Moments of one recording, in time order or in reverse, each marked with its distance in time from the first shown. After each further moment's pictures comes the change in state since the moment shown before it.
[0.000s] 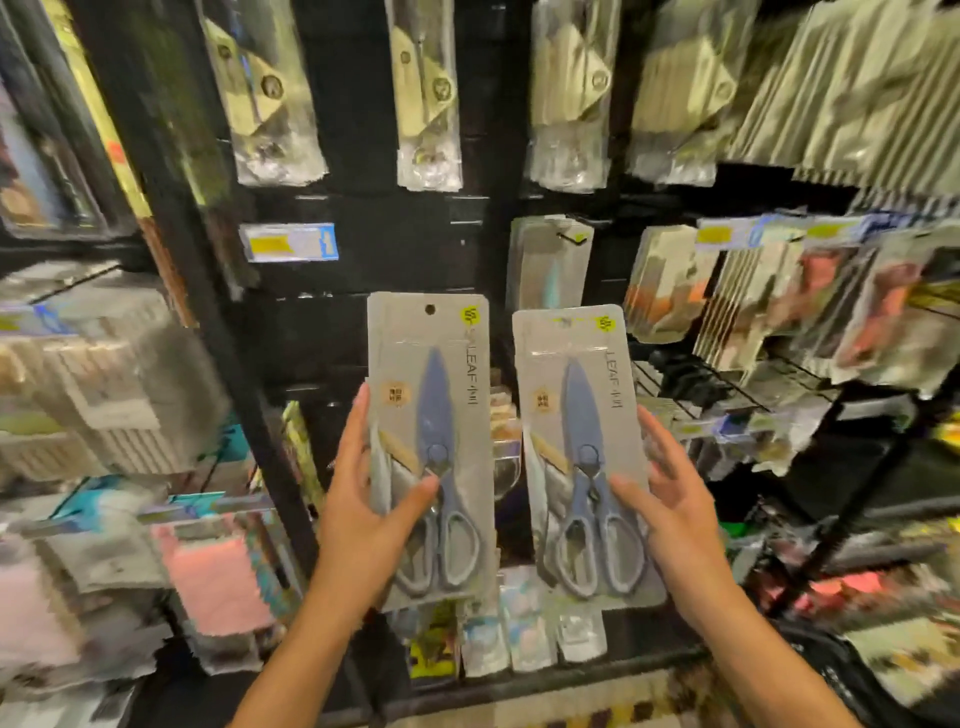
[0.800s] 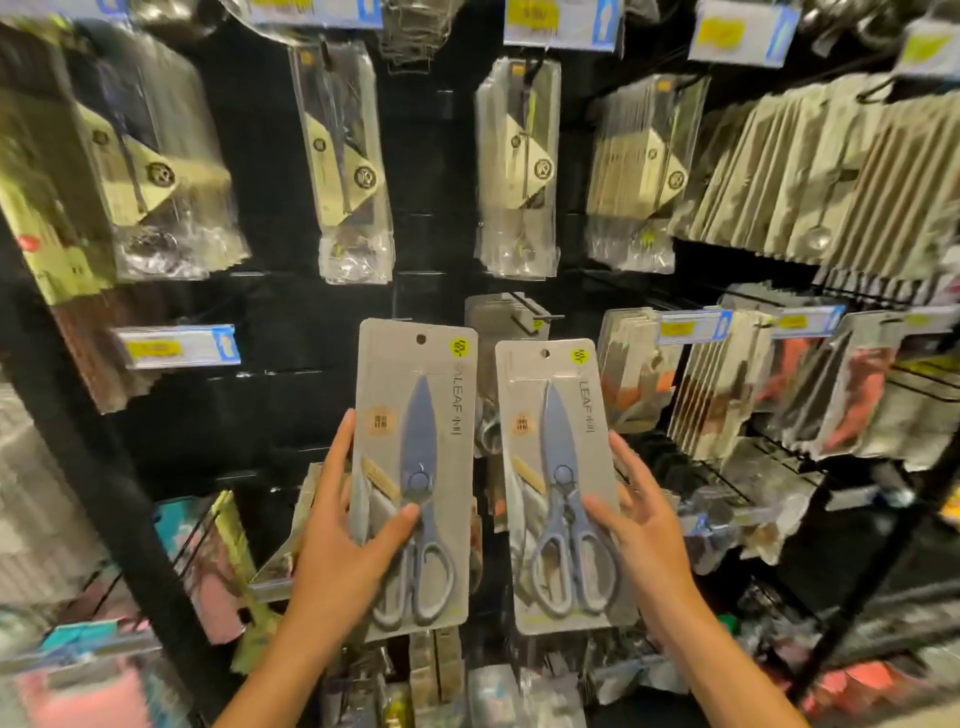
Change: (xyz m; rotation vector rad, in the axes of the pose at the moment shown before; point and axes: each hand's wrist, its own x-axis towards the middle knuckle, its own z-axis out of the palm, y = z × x) left_hand 0.115 -0.011 0.071 0.025 -0.020 0.049; right_hand 0.139 0.002 -0.027 0.057 0.030 0.061
